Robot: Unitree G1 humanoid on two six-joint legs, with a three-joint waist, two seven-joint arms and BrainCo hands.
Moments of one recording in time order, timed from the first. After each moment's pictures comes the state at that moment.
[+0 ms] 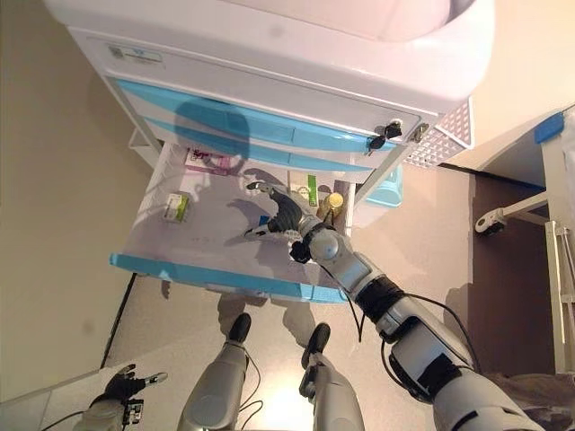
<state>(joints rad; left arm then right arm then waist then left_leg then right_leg) -0.05 0.43 -0.04 1.15 -0.18 -0.07 0.11 -0.80 -0.29 0.64 0.57 0.01 -0.10 -0.05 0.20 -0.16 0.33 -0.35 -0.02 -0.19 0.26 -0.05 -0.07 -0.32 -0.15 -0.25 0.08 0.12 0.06</state>
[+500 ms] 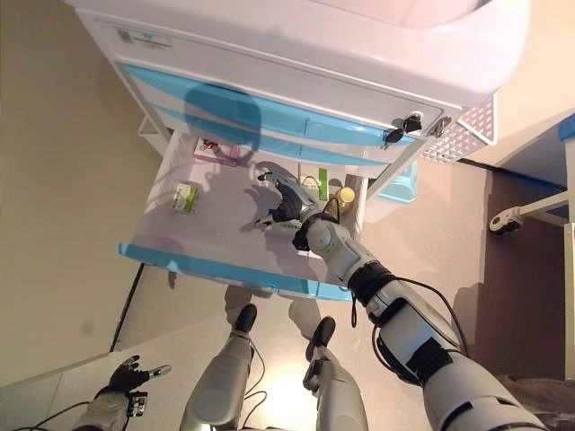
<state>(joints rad) -0.07 0.43 -0.07 1.15 -0.18 -0.08 0.13 -0.89 -0.24 0.65 0.72 -0.20 -0.07 -0.14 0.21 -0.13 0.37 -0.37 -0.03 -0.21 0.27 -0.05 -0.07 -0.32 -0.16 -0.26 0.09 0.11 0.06</state>
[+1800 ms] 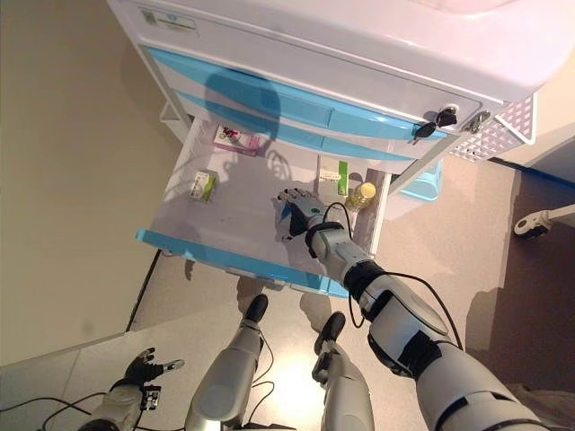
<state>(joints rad) -0.09 0.40 -0.13 1.14 -0.19 -0.08 0.14 -0.96 -0.20 0.76 1.00 -0.55 0.03 -0.23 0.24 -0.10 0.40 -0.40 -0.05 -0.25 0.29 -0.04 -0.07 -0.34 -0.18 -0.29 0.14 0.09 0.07</state>
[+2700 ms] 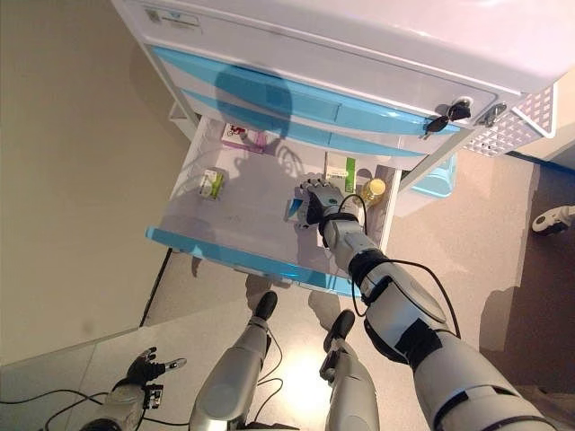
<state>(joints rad) -0.10 0.39 -0.15 1.14 -0.23 -0.09 0.15 -1.04 -0.20 0.71 1.17 -0.52 0.06 -0.28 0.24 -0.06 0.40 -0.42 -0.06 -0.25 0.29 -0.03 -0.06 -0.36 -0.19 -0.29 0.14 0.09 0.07</state>
